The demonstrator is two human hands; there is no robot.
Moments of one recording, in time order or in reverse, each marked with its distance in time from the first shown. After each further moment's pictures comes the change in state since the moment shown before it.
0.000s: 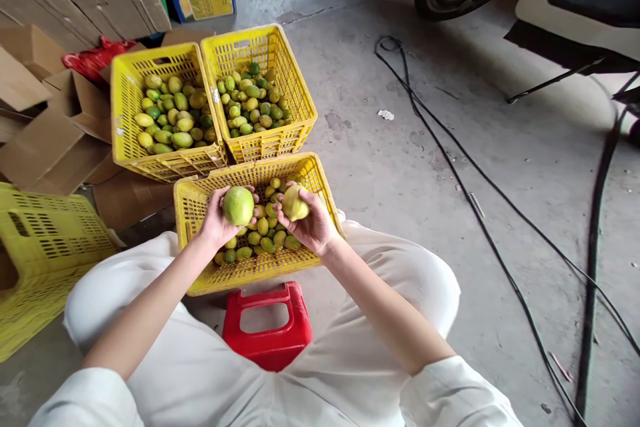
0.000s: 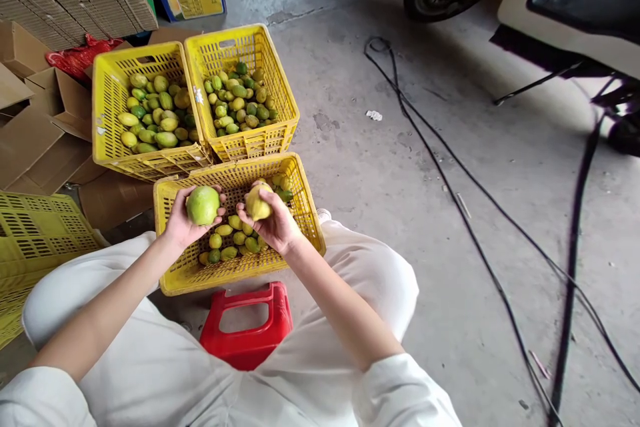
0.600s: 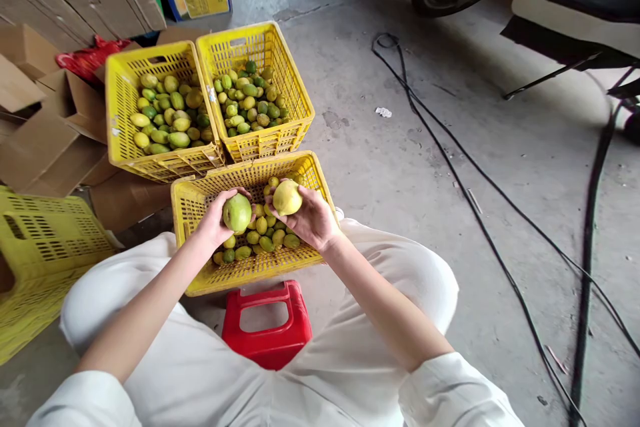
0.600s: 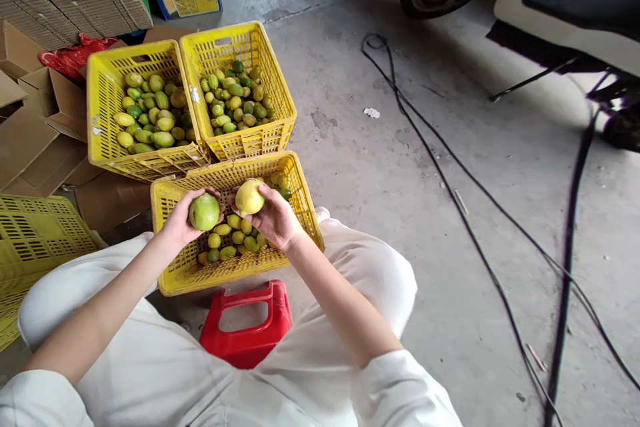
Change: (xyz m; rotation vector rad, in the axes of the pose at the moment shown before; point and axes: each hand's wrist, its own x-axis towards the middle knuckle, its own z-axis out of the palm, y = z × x) left_hand 0.008 -0.005 -0.001 0.066 0.174 0.069; right_hand -0.003 -0.008 0.004 -0.028 -0.040 0.010
